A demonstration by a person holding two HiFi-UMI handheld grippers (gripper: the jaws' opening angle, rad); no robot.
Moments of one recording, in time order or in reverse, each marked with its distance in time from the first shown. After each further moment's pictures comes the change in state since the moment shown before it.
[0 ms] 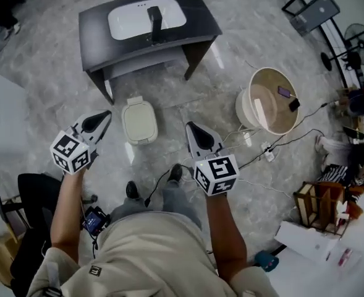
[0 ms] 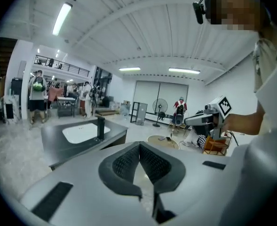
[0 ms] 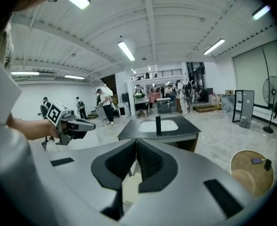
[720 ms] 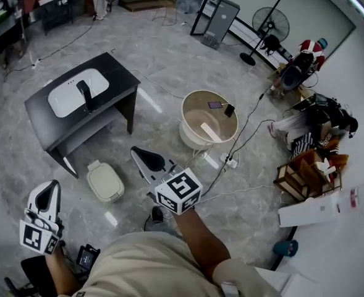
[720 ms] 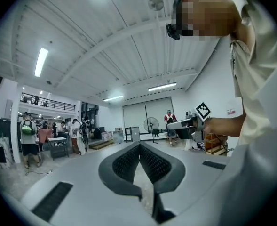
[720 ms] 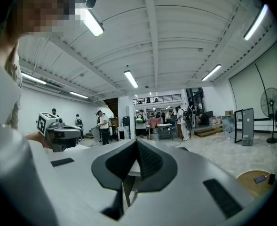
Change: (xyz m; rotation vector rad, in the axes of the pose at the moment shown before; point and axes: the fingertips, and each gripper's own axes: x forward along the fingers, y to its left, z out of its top) left arm -0.135 -0.105 0.162 0.305 -0.320 -0.035; right arm -0.112 0.051 0.145 -0.051 -0.324 -0.003
